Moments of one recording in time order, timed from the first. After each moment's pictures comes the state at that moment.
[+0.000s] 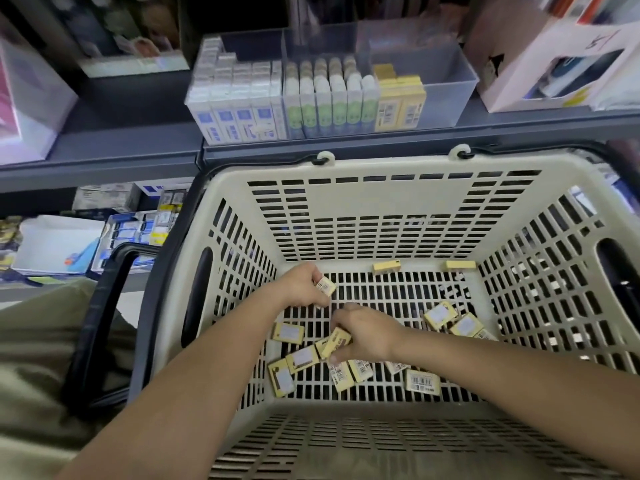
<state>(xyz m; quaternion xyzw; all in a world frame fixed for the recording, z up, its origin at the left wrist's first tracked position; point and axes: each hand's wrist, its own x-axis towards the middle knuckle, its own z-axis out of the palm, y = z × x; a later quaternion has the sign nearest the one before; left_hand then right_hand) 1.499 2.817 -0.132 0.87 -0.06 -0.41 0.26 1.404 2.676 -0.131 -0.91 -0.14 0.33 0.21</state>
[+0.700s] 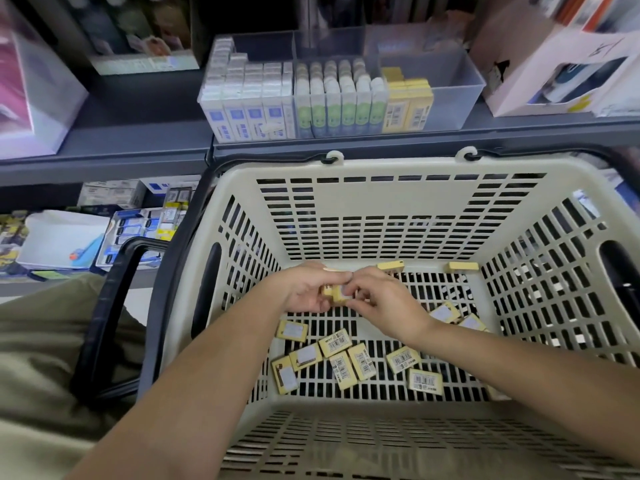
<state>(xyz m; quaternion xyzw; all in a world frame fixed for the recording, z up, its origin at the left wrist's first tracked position) 1.492 2.809 -0.102 0.62 0.12 -0.55 0.54 1.406 2.659 -0.110 -0.91 -0.06 0.06 0.40</state>
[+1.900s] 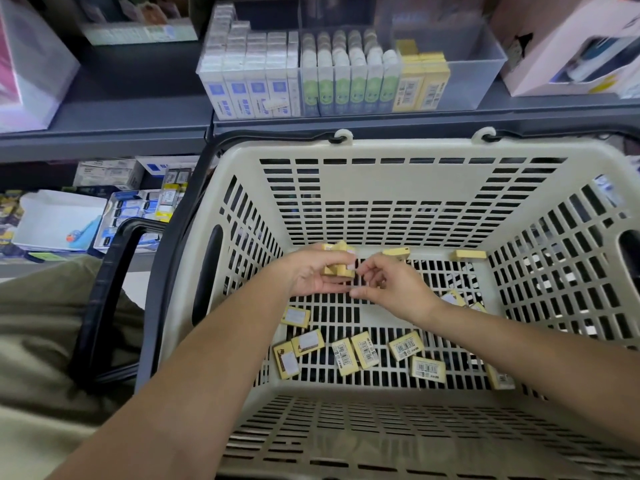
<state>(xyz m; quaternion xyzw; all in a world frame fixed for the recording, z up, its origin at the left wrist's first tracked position) 1.496 2.809 -0.115 0.56 0.17 -0.51 0.63 1.412 2.650 -0.114 -0.88 0.02 0.15 0.46</state>
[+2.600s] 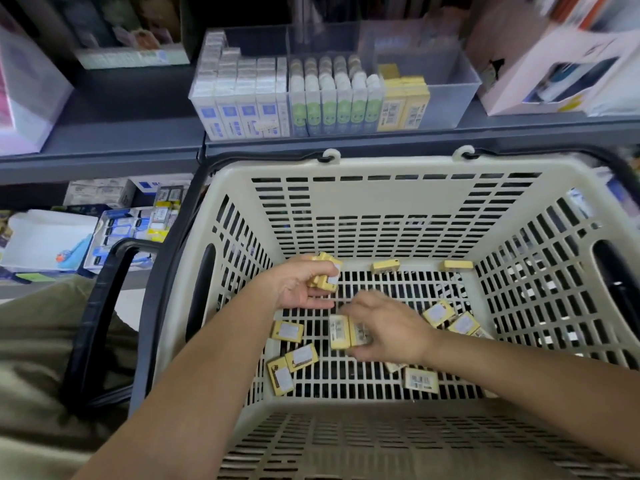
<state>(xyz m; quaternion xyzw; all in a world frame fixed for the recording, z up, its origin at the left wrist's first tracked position) 1.501 2.816 -0.114 0.59 0.19 -0.49 0.61 1.389 2.648 -0.119 -0.94 -0.22 0.18 0.18</state>
